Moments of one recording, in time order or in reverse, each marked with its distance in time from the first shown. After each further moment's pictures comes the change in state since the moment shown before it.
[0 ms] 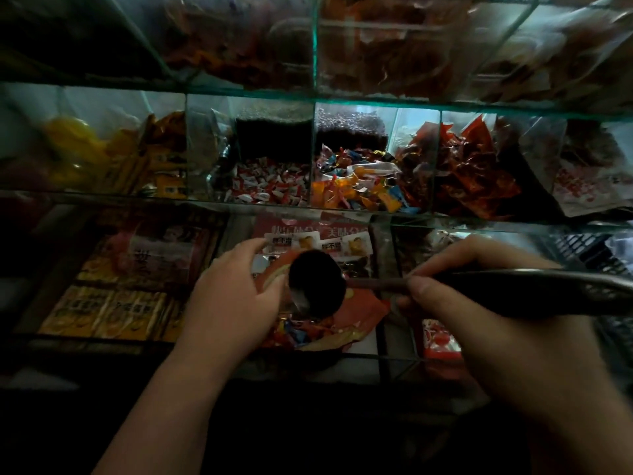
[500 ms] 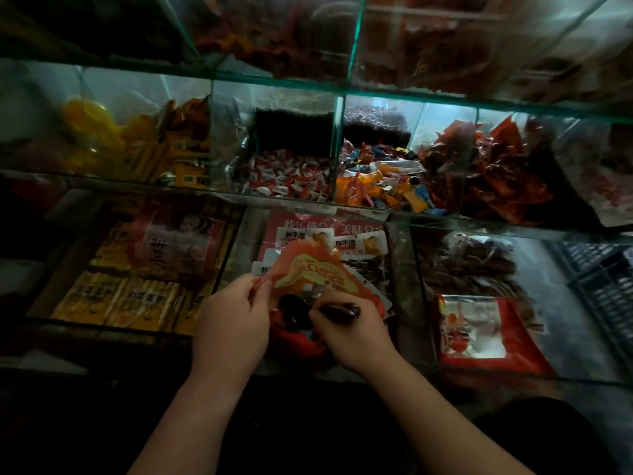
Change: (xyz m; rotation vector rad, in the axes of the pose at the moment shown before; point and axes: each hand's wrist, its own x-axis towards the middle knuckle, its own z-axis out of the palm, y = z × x) left_hand -0.013 -0.053 0.028 -0.181 0.141 -0.121; right_hand 0.040 0.070 0.152 -0.005 -0.120 0.211
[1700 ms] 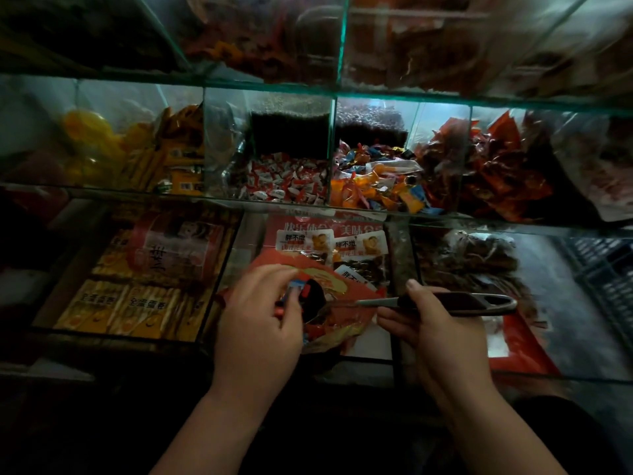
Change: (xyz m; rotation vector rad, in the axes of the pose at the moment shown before) left_hand -0.016 0.032 0.006 -0.005 0.118 0.383; right_hand -0.032 -0.006 -0.065 0.924 0.495 0.306
